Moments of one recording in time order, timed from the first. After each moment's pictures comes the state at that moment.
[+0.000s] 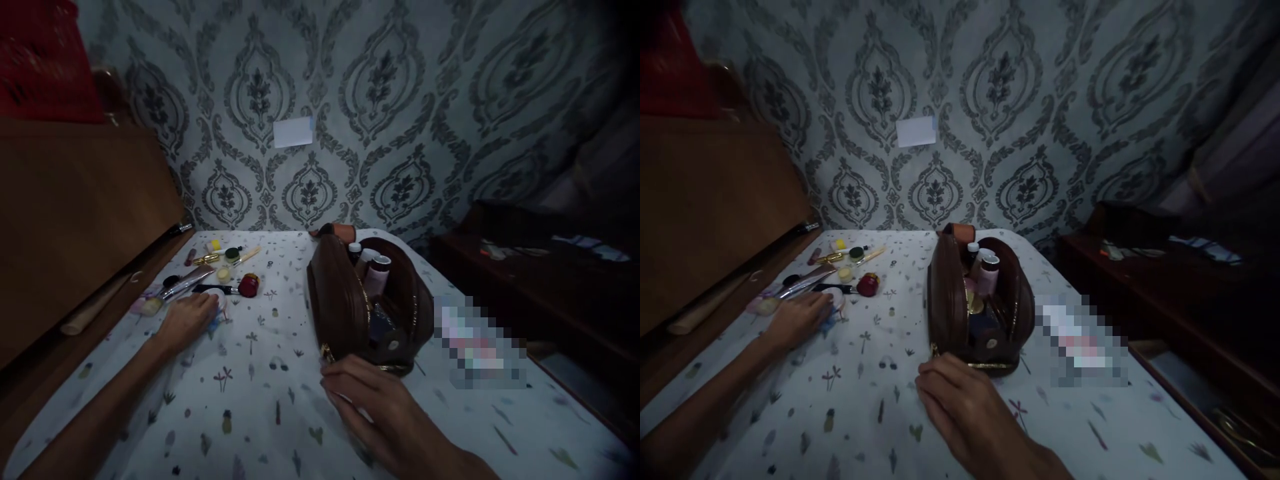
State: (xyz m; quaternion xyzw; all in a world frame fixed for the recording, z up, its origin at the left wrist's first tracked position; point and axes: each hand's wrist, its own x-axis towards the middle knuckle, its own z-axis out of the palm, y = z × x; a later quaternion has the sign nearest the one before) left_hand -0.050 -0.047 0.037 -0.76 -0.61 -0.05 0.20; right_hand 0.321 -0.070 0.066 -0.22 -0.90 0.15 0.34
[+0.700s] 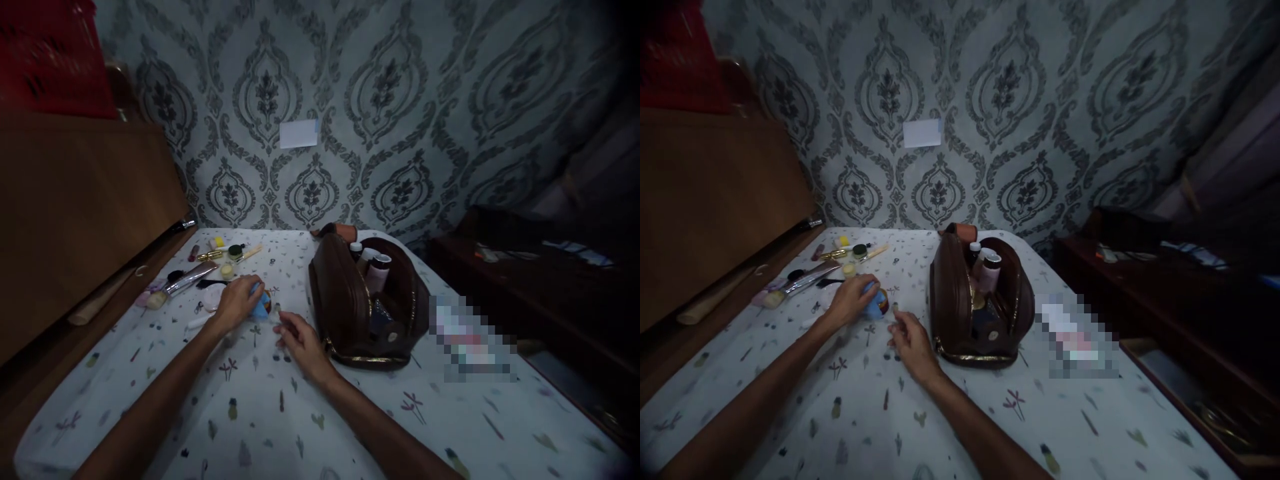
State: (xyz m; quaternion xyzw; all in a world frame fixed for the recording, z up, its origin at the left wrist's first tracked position) left_hand 0.022 0.000 0.040 -0.72 -0.65 -0.22 -0.03; right_hand 0.212 -0.015 -0.042 -0.35 -0.63 0.55 0.41
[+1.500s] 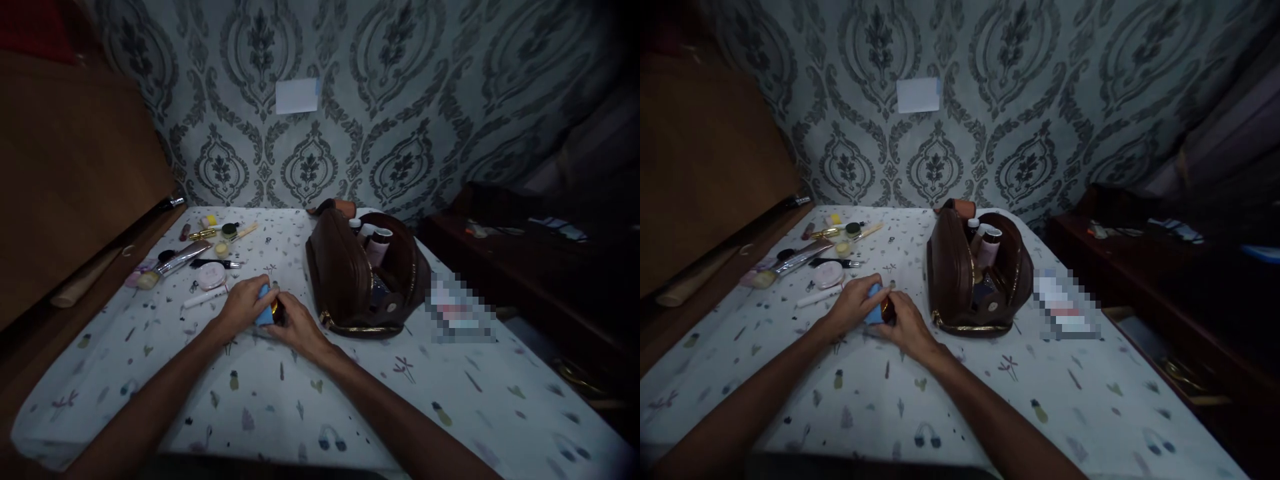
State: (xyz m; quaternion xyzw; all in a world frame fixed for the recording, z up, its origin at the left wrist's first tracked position) left_hand 0.047 -0.034 0.021 -0.74 -0.59 -0.30 -0.14; right_hand 0.211 -0.024 -0.018 -0.35 -0.81 0.35 0.31
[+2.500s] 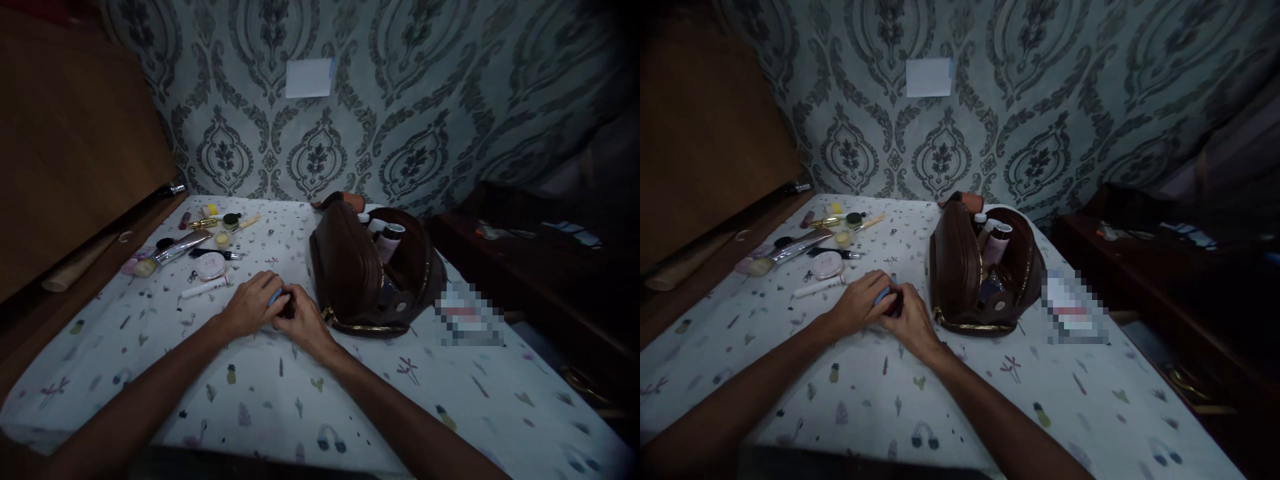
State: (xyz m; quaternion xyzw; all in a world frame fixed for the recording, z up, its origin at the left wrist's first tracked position) left_hand 0.052 -0.040 0.003 -0.83 -0.48 -0.27 0.01; right_hand 0.209 -0.023 -0.028 -0.39 -0.74 0.38 0.40
